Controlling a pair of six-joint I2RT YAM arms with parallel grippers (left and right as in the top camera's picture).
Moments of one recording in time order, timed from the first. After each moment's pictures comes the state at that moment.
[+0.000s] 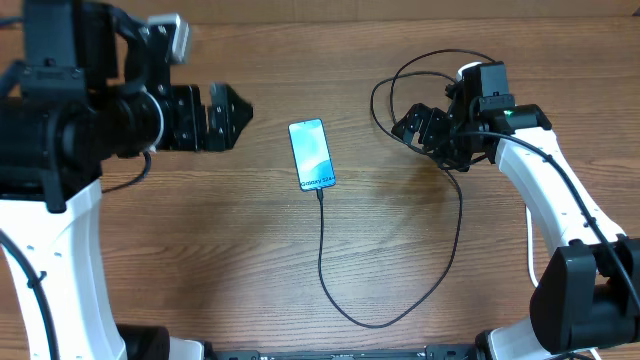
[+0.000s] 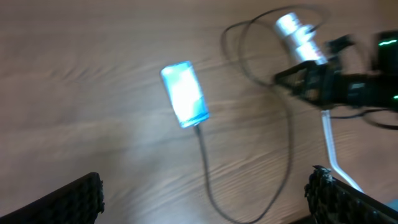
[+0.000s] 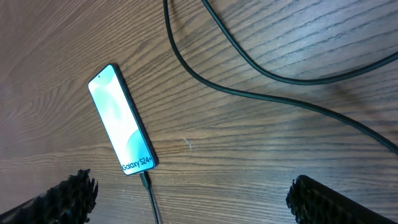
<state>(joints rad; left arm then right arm) -0.08 1.60 2.33 -1.69 0.33 -0.11 0.11 1.70 1.30 -0.76 -0.37 0.51</state>
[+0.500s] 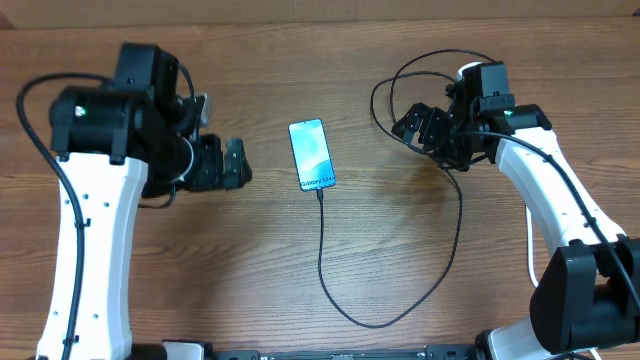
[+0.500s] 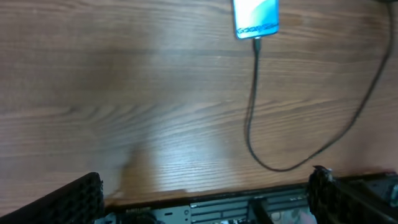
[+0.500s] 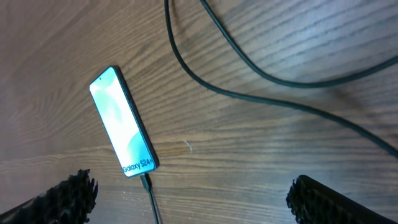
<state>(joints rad) -0.11 1.51 1.78 -1.66 0.18 -0.19 0.10 1.70 1.30 -0.74 -0.37 0.51</state>
